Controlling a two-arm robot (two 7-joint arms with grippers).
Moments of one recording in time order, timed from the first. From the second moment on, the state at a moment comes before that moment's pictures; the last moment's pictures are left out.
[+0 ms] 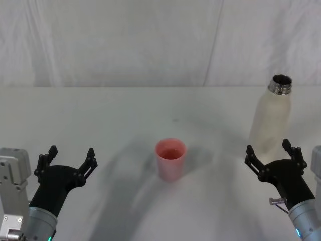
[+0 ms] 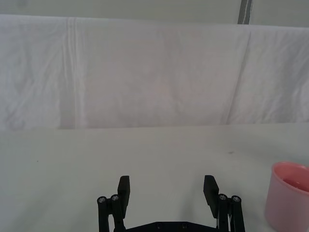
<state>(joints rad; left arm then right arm) 0.27 0.24 0.04 -1.85 -0.25 -0.02 -0.02 -0.13 0.13 -0.19 -1.70 0.09 -0.09 0.03</state>
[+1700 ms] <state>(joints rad) 0.27 0.24 0.04 -1.85 -0.25 -0.02 -0.02 0.09 0.07 -0.10 -1.44 0.13 -0.13 0.14</state>
